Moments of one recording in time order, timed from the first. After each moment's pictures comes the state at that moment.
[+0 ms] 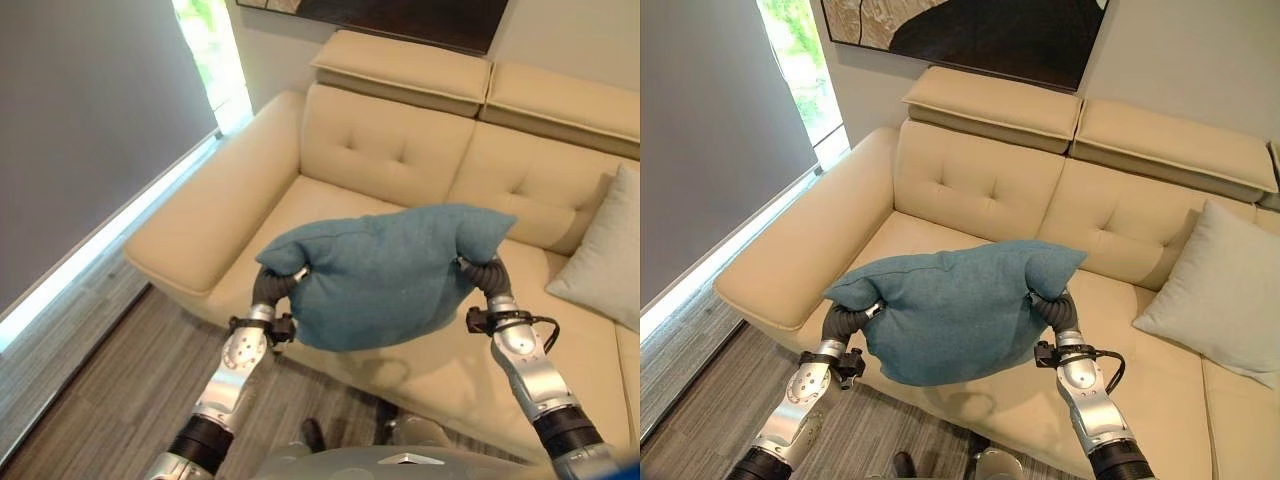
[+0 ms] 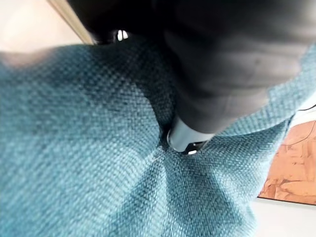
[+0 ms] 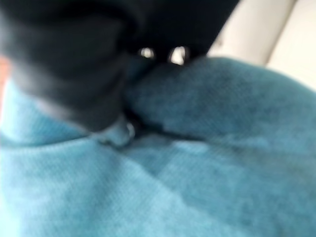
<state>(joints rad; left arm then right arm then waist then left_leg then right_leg) -0.01 0.34 -0.32 0.17 -0.41 -0.25 0.16 -0.04 -0.37 0.17 0.22 0.17 -0.19 -0.21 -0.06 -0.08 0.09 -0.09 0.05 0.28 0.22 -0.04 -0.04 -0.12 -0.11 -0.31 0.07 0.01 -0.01</state>
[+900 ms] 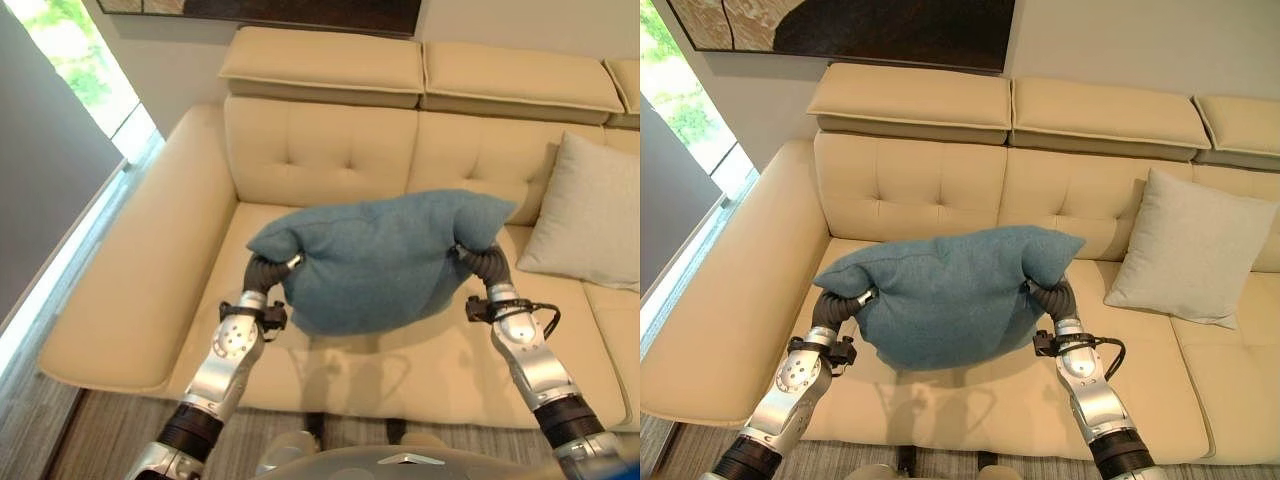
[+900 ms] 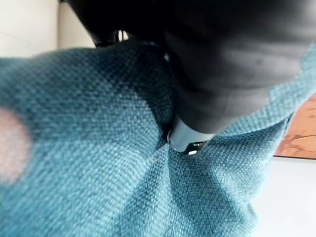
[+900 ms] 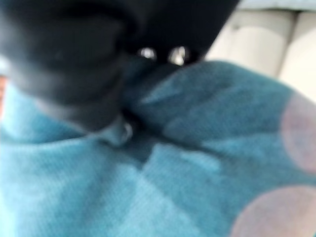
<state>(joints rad) -0.09 0.37 -0.28 0.10 -0.40 -0.24 0.20 -0.15 -0.41 0.18 0.18 0.13 -0.18 -0.25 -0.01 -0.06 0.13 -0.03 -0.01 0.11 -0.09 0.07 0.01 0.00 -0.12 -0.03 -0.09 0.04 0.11</state>
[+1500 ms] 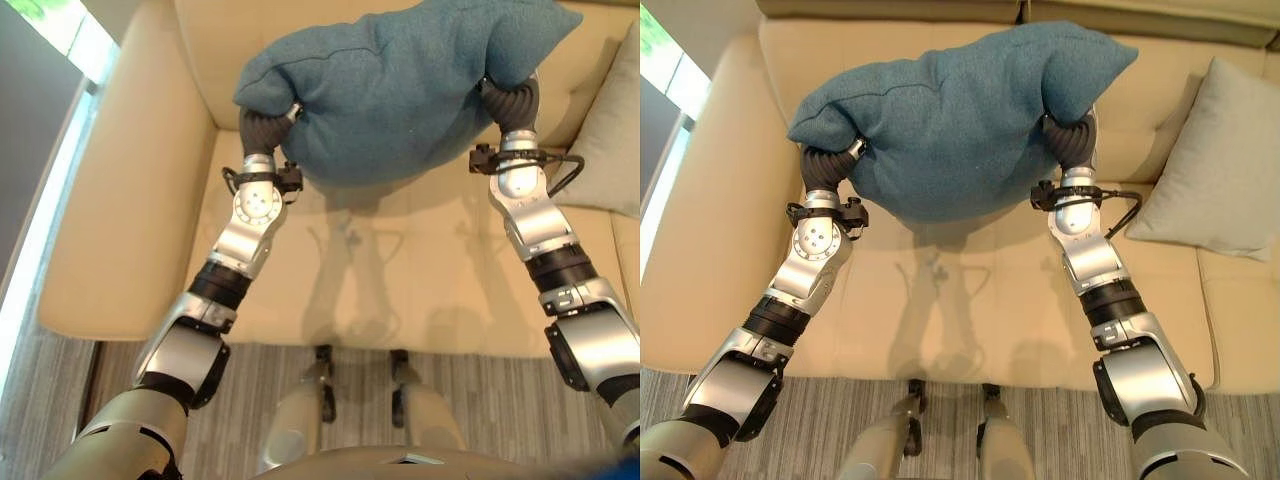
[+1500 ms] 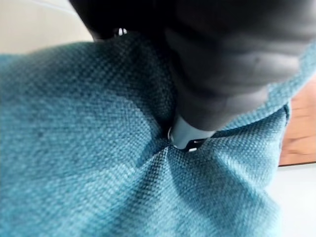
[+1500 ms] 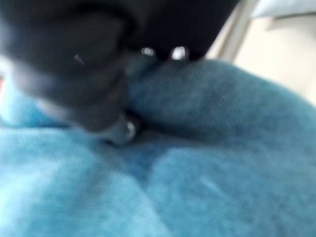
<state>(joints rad) -0.88 0.38 -0.36 0.57 -0.37 -0.30 0.50 -0.97 -0.48 0.30 0.61 0.11 -0.15 -0.50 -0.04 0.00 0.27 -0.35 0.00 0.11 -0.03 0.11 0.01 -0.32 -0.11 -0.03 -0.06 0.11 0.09</state>
